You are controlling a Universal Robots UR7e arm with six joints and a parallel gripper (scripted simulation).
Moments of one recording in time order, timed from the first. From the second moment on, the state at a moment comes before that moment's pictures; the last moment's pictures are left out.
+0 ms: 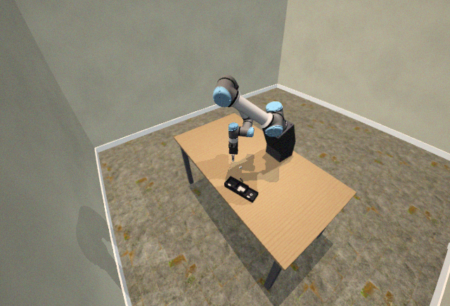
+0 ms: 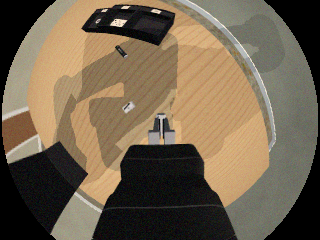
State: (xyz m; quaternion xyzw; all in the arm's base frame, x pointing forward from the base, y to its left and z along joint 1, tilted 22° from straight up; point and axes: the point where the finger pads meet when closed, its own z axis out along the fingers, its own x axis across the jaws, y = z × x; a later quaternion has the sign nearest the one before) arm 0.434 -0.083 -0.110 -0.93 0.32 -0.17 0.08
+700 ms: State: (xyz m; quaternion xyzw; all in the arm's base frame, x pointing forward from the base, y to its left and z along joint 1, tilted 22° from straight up) arm 0.435 -0.030 -0.098 -0.93 0.31 -0.17 0.08
